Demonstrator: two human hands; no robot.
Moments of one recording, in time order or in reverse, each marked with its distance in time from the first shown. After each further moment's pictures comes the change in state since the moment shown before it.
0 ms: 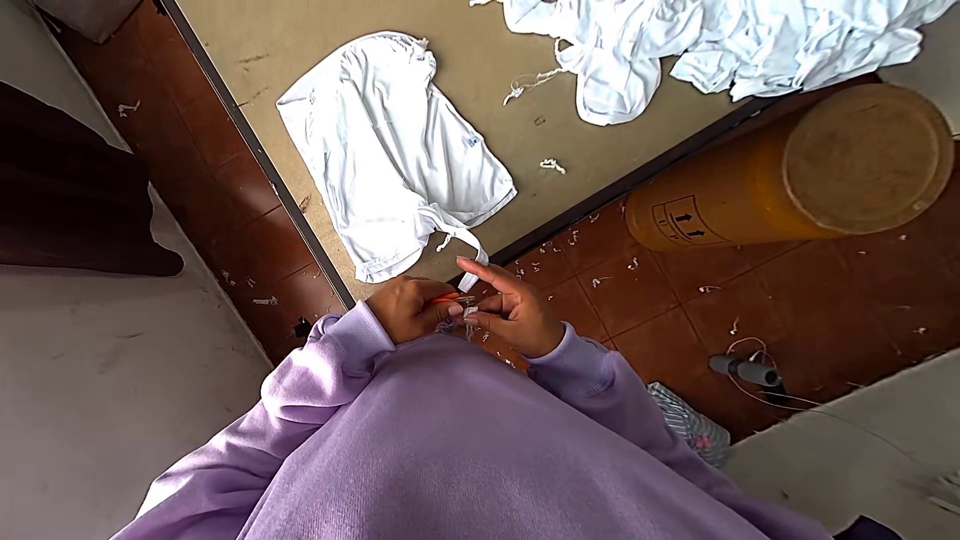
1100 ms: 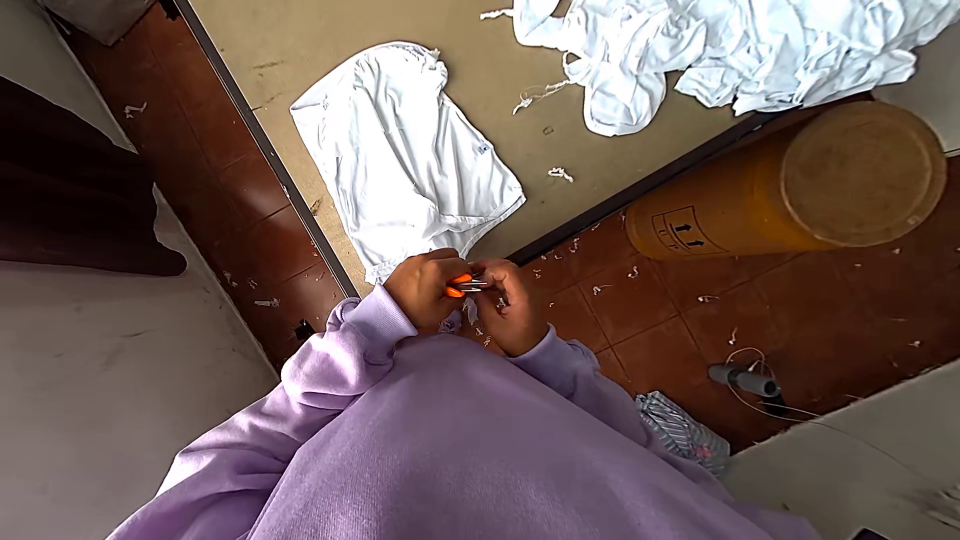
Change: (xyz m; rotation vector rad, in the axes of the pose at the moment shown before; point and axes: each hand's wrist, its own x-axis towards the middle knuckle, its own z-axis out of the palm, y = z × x) left_hand 0.023 0.002 -0.011 0.091 0.191 0.106; right_hand 0.019 0.018 0.026 -0.461 0.321 -0.364
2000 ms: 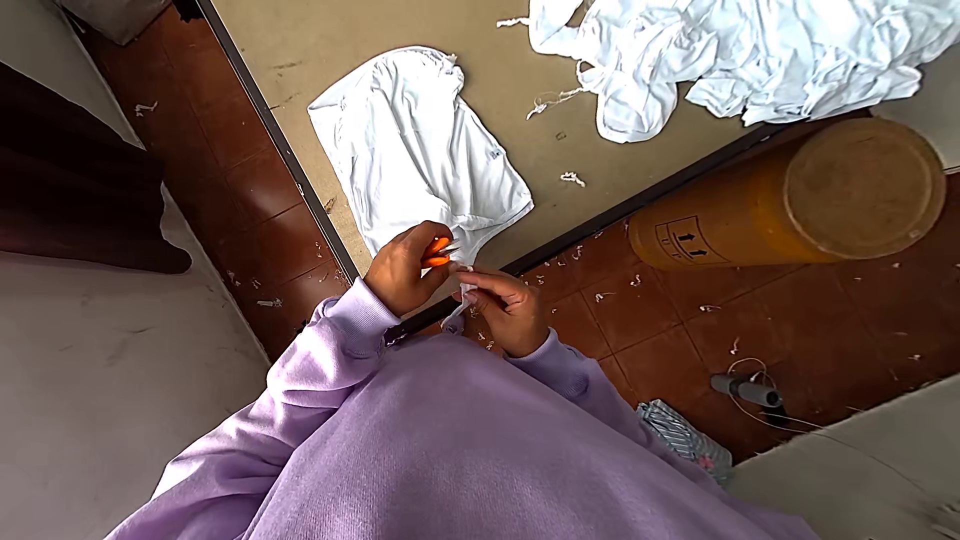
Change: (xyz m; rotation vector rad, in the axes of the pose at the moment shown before) left_hand -0.021 -0.004 -0.034 -0.013 0.192 -0.157; right_hand 0.002 -0.017 0.017 0.273 -0.031 0.128
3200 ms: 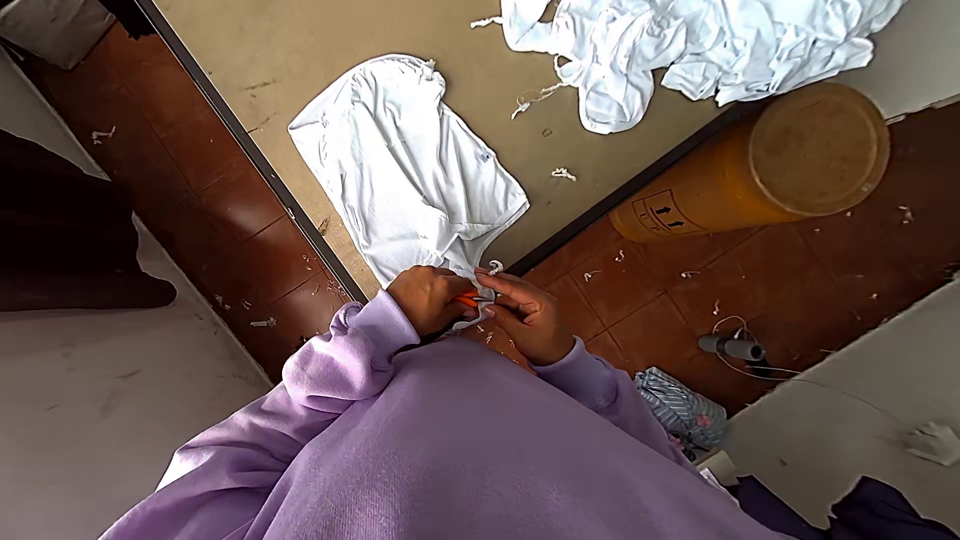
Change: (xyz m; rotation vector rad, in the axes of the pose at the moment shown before) left_hand 0.015 -0.021 0.004 0.108 -0.480 0.199; right_hand -0.002 -0.005 -0.004 -0.066 0.007 0.174
